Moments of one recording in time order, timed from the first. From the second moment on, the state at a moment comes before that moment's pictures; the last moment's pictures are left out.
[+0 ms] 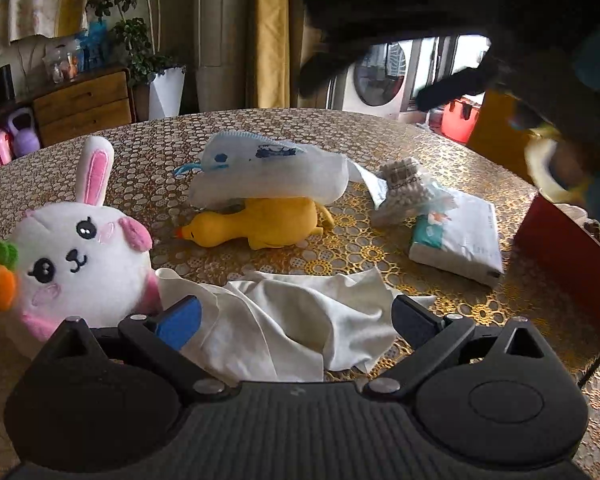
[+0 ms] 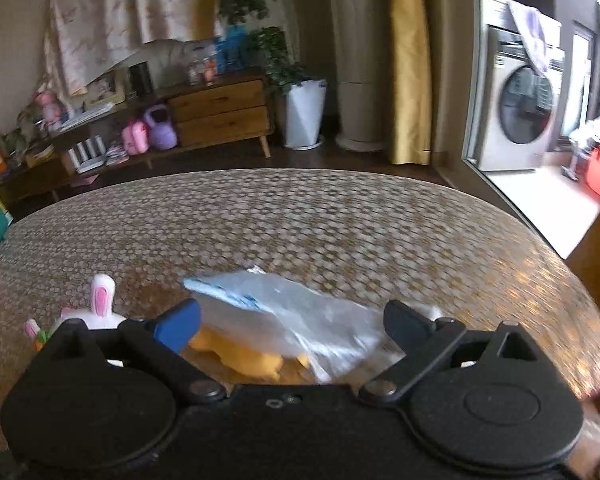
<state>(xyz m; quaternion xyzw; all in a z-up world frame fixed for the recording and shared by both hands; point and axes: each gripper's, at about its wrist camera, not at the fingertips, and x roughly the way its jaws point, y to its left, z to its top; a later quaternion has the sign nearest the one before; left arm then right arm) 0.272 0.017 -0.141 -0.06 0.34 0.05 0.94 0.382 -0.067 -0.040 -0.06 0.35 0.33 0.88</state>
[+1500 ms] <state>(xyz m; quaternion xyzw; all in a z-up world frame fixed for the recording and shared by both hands) 0.284 0.009 -0.157 -0.03 0.33 0.08 0.94 0.457 -0.026 -0.125 -0.02 0.45 0.24 0.86</state>
